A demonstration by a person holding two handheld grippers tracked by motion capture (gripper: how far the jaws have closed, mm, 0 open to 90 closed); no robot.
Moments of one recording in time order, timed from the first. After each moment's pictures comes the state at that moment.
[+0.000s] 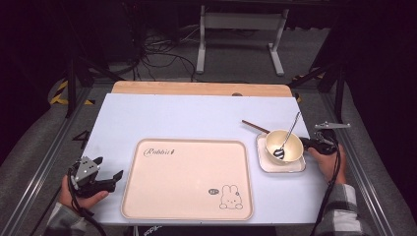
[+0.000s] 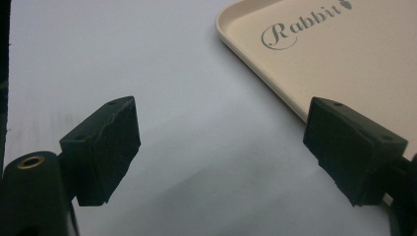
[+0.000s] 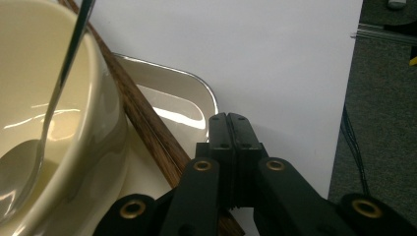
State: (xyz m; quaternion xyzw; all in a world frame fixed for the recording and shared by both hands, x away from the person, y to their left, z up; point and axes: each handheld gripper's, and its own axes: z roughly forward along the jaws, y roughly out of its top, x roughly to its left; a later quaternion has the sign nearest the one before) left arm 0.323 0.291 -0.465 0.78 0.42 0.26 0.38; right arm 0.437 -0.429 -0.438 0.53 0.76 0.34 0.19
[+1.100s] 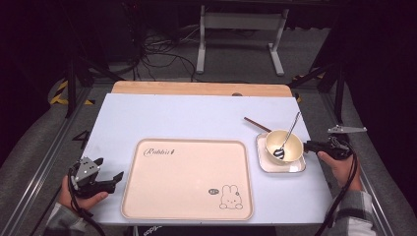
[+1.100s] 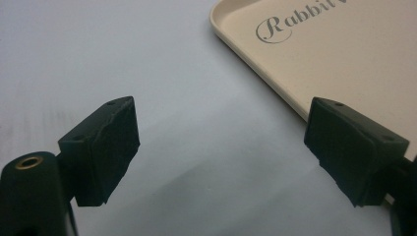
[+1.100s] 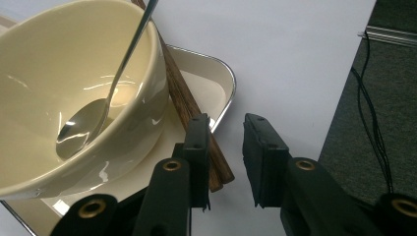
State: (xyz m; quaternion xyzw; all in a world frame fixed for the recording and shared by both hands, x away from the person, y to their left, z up) left arm 0.323 0.292 -0.466 0.79 0.41 0.25 0.38; right arm 0.412 -0.453 -0.423 0.49 0.77 0.38 0.14
